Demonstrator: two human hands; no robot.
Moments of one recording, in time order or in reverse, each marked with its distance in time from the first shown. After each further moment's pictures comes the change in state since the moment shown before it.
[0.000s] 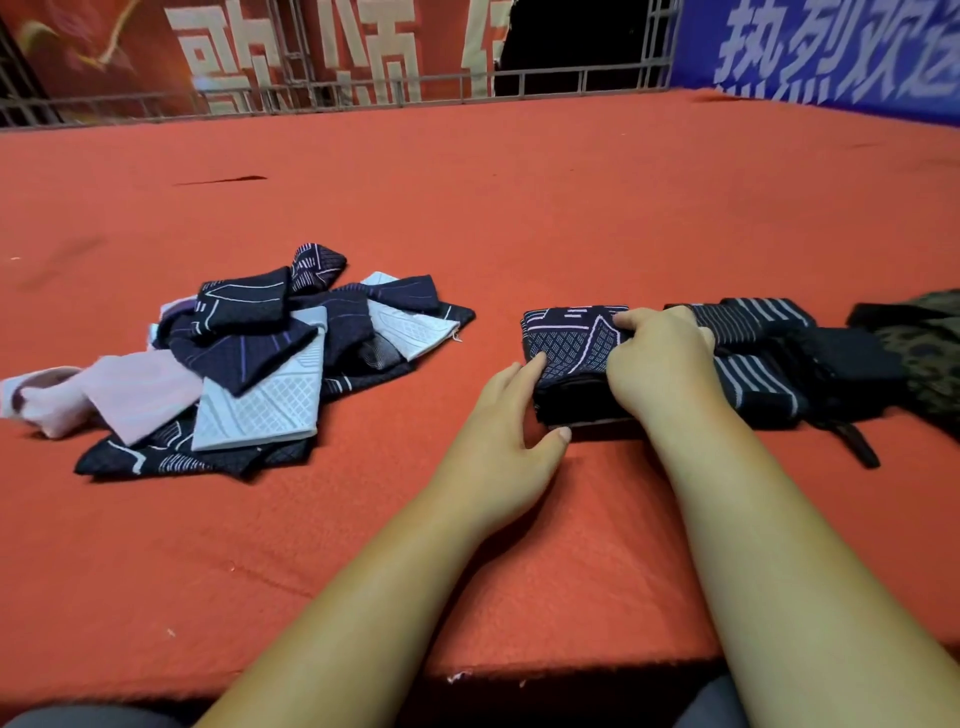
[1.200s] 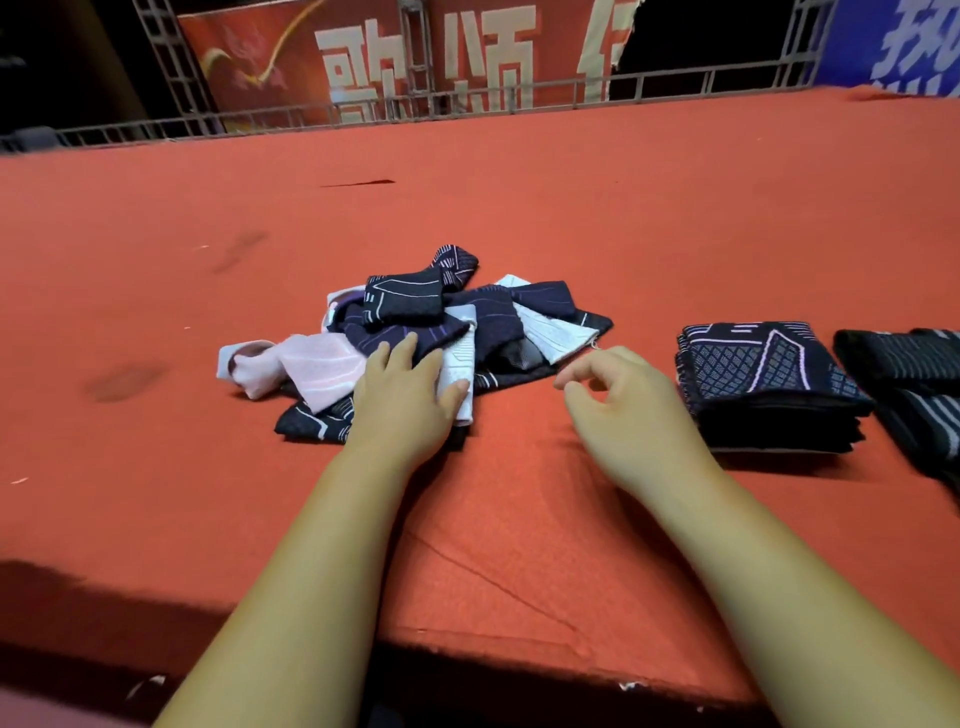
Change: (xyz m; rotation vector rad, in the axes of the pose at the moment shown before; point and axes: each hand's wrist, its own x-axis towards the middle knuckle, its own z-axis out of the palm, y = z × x) left_hand -0.037 -0.124 -0.180 0.705 0.199 -0.454; right_hand -0.084 -0.096 0.084 0.367 -0.211 -0.505
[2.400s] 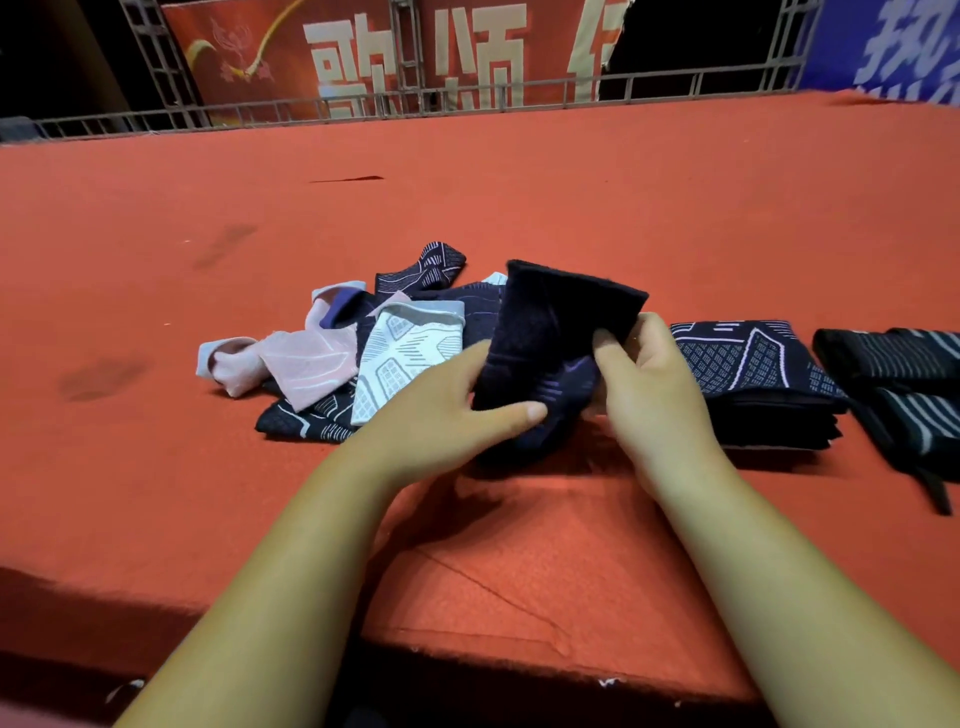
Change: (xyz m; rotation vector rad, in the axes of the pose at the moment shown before) left_hand -0.039 0.047 -0.044 -0.782 -0.290 0.371; right_hand 0.011 0.005 -0.013 0.463 0.180 0.235
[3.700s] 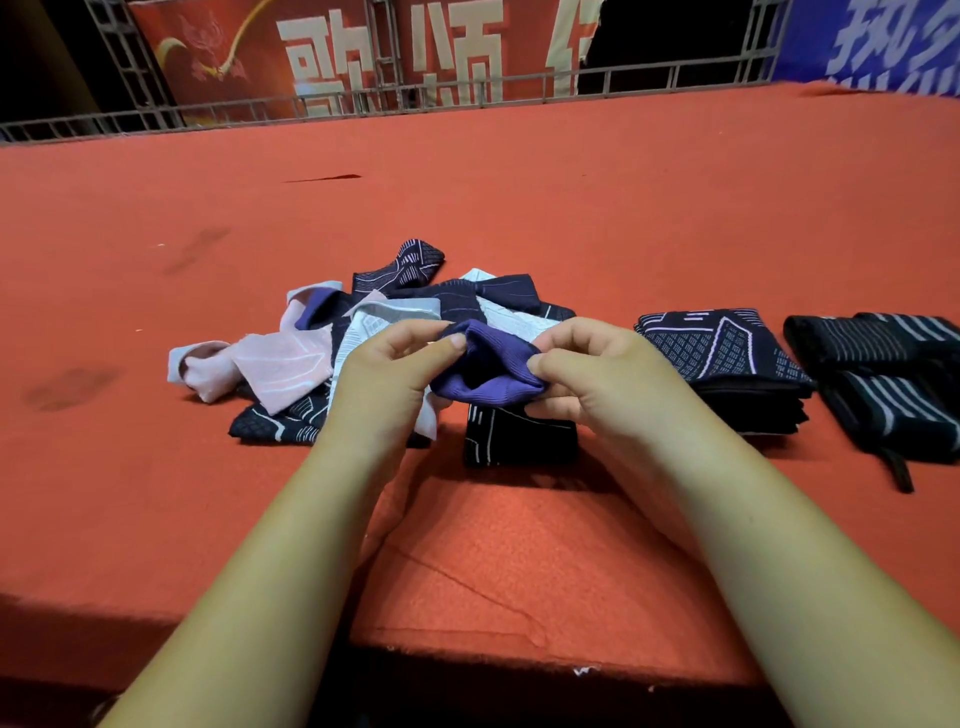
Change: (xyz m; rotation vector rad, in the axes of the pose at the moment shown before) left_hand 0.009 0.008 0.007 -0.592 0.475 -0.241; right_hand -0.012 -0.032 -0.011 0.185 -0.372 0.194
